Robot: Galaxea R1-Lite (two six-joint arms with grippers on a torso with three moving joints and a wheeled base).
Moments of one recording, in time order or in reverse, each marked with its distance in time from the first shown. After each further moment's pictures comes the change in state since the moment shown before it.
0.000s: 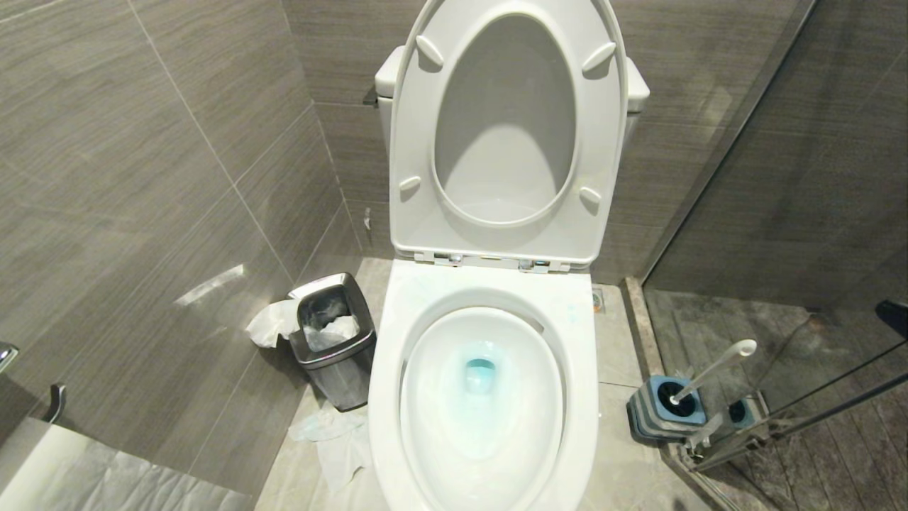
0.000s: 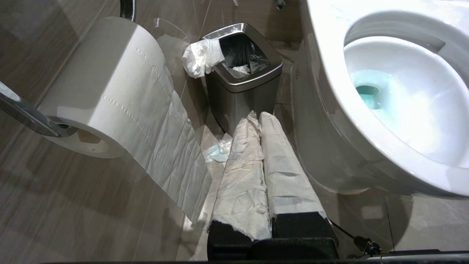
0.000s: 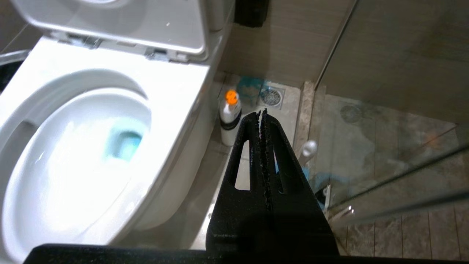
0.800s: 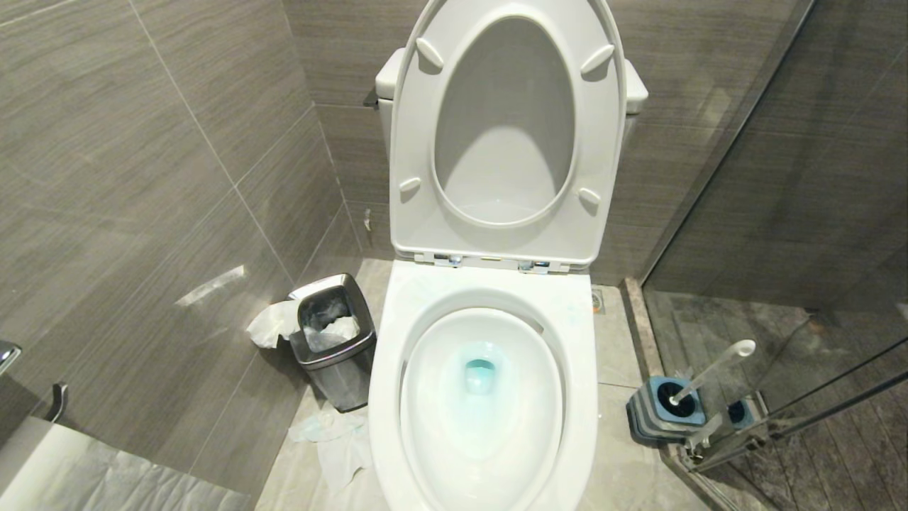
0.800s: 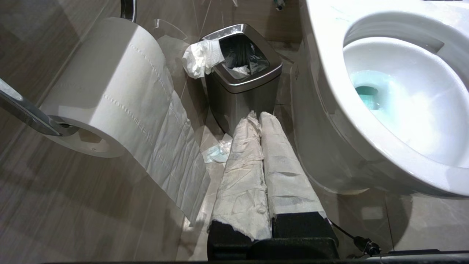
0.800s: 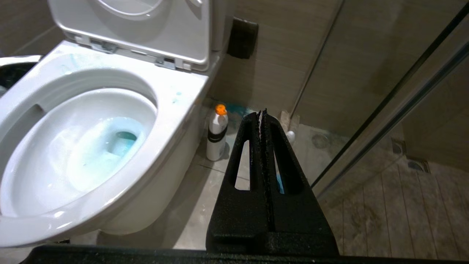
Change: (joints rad) left arm 0.000 0.000 0.000 0.000 0.000 0.000; right arm 0.122 -0.666 0.156 0.318 -0.139 -0.080
